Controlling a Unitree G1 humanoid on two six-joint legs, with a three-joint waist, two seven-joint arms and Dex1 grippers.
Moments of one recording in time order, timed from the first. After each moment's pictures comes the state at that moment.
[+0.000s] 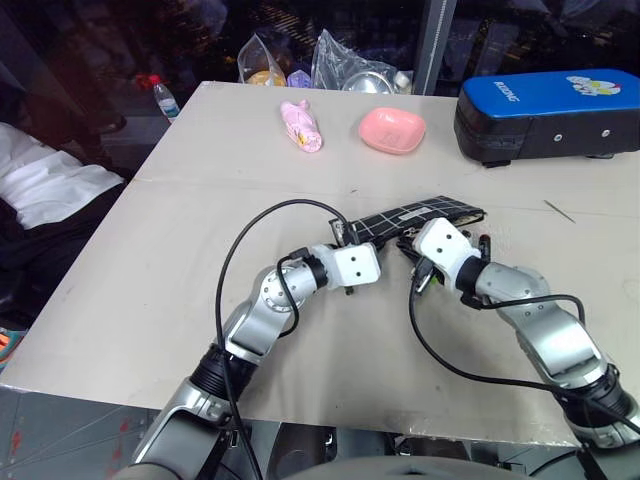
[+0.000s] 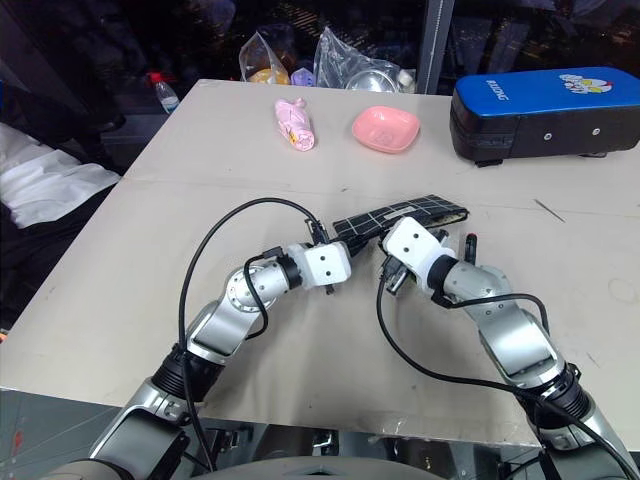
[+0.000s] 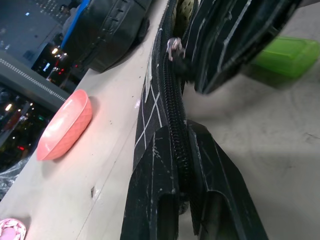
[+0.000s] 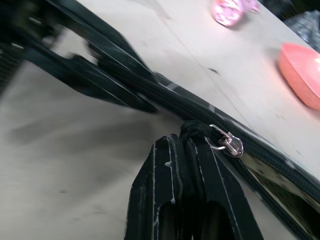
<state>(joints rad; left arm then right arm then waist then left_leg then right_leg) -0.39 0.39 -0.36 -0.02 0.32 -0.12 -0.57 -0.31 -0.54 0.32 -0.46 0.05 0.56 0.55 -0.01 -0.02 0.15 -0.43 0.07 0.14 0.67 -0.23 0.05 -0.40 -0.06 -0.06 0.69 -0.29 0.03</state>
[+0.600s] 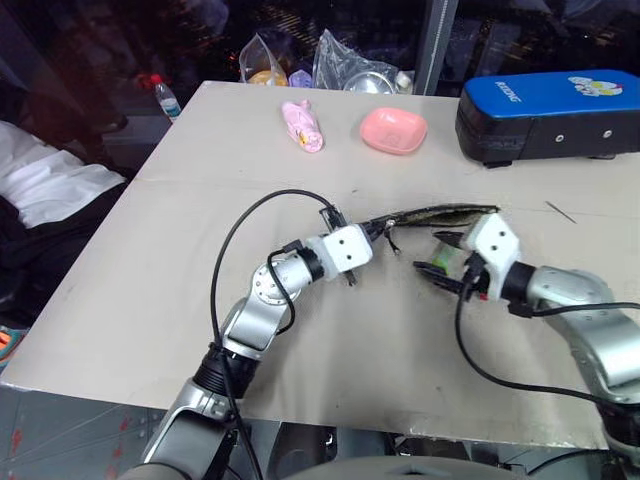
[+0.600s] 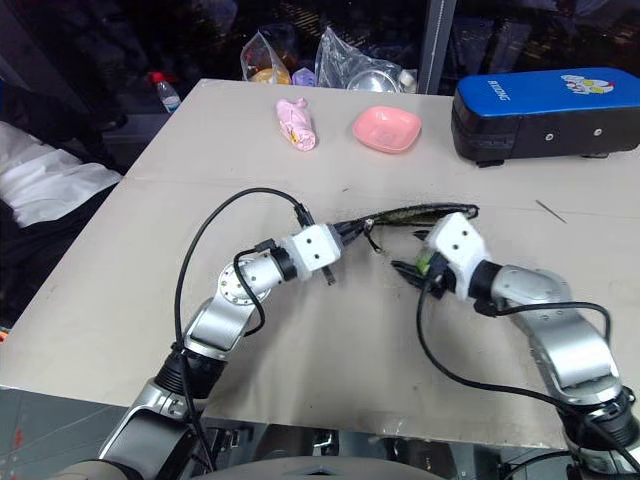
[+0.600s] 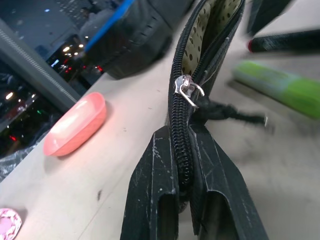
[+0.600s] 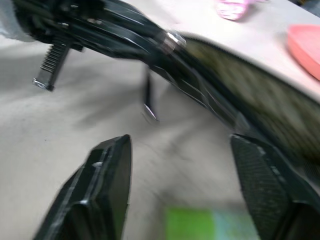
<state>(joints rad) -0.40 0.34 -0.26 -0.04 0.16 -0.08 -0.59 -0.18 -0.62 -0.04 -0.55 0.33 0.70 0.70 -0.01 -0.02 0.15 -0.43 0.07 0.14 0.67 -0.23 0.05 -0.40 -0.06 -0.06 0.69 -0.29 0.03</state>
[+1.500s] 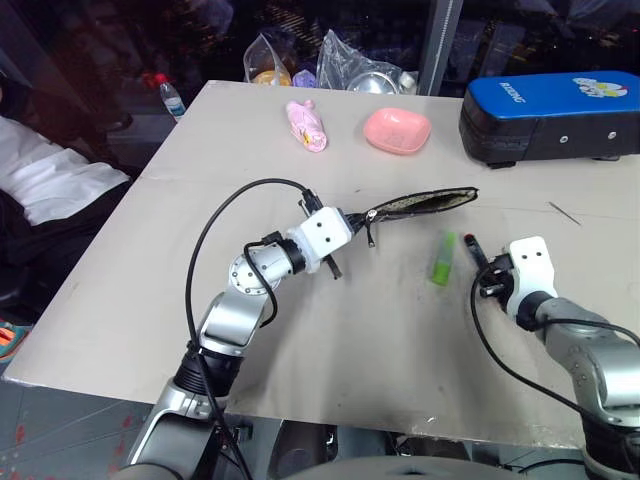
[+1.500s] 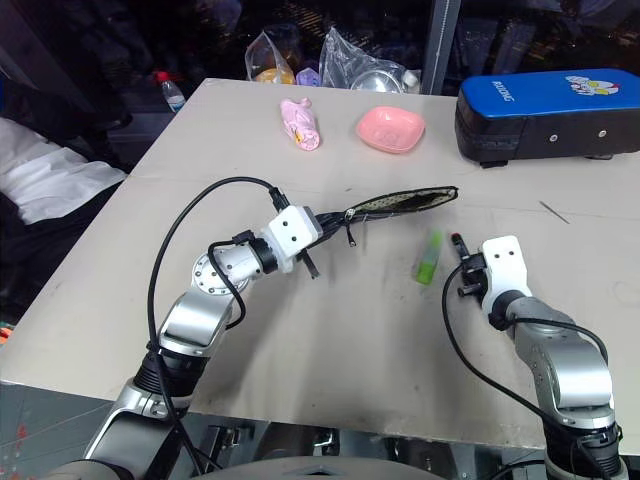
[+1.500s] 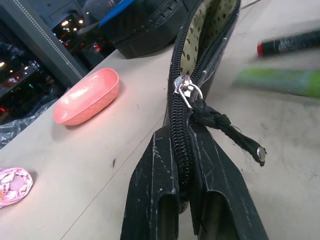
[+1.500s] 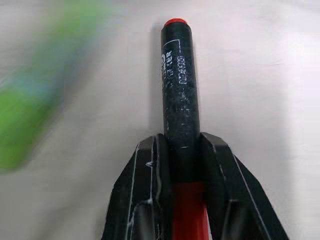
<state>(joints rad) -0.39 0.39 -0.21 -0.13 0.08 0.09 -0.64 -0.10 -0.44 -0.19 -0.49 0.20 1.07 0.17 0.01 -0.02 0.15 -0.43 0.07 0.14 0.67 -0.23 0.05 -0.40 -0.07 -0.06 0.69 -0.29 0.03</state>
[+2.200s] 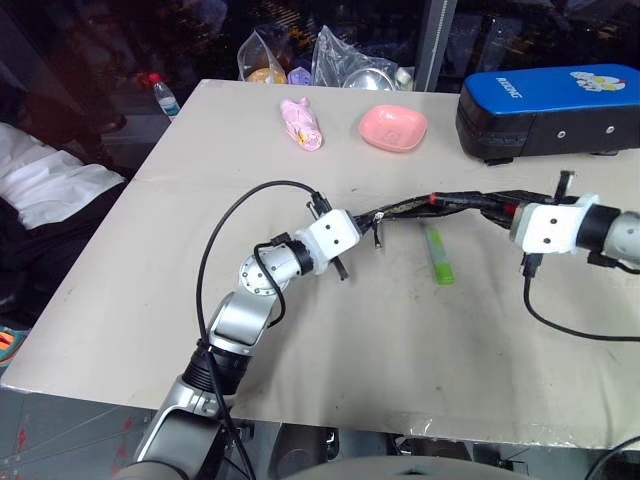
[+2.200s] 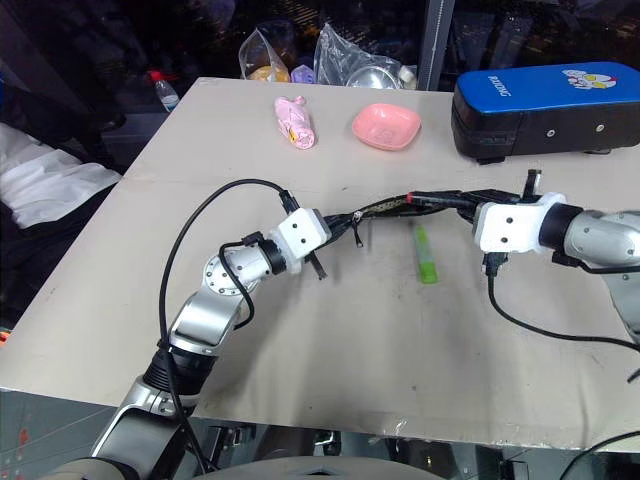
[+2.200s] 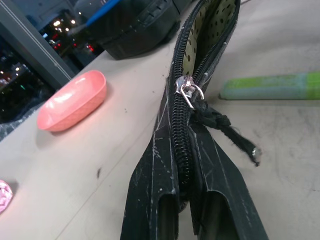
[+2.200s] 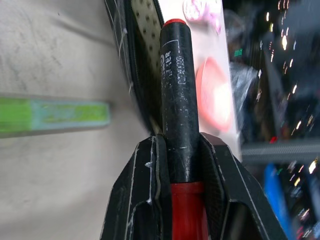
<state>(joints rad) -0.41 0.37 -0.24 -0.09 0.10 0.06 -0.63 -0.39 -1.04 0.04 -0.18 -0.04 -0.19 0.86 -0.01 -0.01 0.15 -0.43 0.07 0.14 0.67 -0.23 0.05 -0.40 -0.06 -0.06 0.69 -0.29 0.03</state>
